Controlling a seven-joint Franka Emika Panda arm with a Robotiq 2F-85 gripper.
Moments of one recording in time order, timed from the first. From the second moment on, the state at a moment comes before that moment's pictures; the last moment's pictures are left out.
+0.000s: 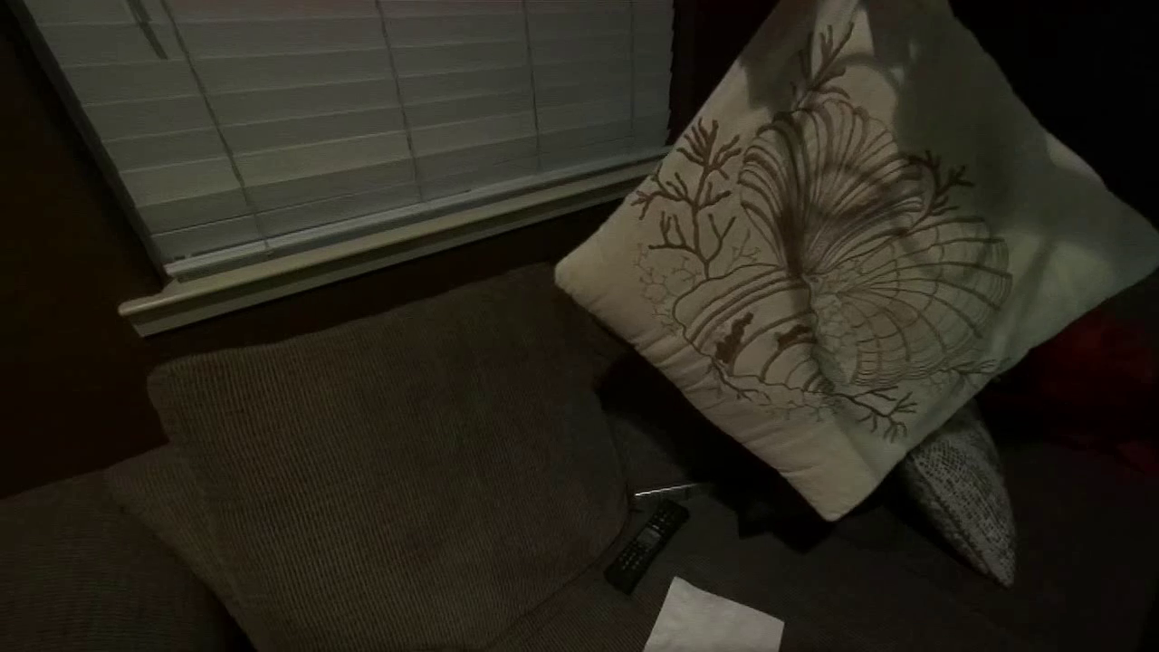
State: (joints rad) arm 0.26 -0.24 0.07 -2.01 -0.57 1.86 2.71
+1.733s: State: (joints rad) arm 0.01 -0.68 0.05 -2.49 -0.40 1.70 2.61
